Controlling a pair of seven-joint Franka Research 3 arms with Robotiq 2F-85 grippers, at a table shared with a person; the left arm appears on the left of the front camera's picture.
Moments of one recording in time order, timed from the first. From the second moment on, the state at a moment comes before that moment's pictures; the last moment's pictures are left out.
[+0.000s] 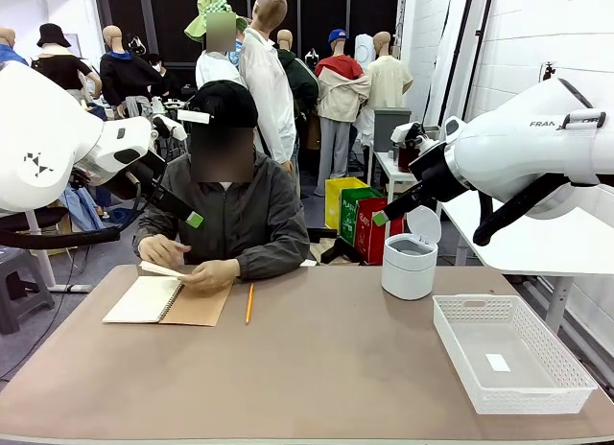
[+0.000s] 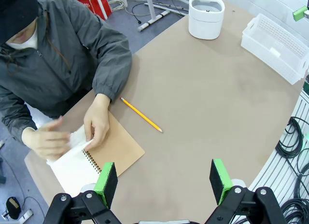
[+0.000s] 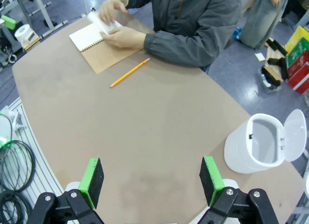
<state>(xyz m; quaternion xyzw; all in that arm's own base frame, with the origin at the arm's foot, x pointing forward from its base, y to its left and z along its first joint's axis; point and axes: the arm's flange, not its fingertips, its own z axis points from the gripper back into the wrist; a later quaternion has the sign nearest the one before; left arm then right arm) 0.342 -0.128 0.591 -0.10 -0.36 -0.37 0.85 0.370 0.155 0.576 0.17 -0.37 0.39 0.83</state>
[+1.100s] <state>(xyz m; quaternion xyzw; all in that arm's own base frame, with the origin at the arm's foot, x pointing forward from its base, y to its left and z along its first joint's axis) 0.342 -0.128 0.591 -0.10 -0.36 -0.37 0.85 0.370 0.155 0.576 0.17 -0.37 0.39 0.83</state>
